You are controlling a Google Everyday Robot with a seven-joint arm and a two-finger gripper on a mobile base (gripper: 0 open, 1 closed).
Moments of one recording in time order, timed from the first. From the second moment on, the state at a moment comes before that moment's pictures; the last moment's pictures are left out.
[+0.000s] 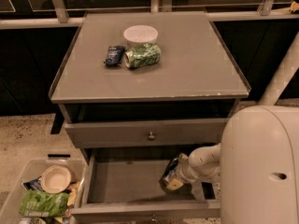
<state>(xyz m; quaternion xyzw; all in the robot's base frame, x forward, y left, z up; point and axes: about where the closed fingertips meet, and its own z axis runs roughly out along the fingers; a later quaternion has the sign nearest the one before) 0.547 -0.135 0.368 -0.52 0.82 0.04 0.23</state>
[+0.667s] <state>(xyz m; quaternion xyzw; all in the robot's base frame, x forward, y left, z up) 0.482 -0.133 0.450 -0.51 0.81 -0.01 0.27</state>
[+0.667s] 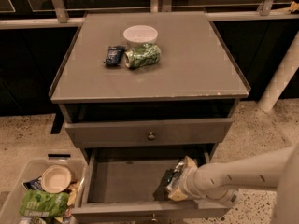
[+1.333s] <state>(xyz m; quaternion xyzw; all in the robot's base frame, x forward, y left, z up) 0.457 -0.113 0.546 -0.55 0.78 -0.05 0.30</state>
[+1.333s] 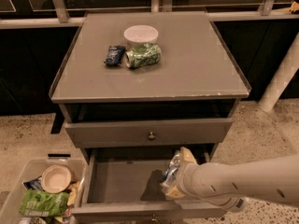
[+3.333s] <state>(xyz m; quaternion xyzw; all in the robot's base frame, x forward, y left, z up) 0.482 -0.030 0.729 -0.57 0.68 -0.17 0.42</state>
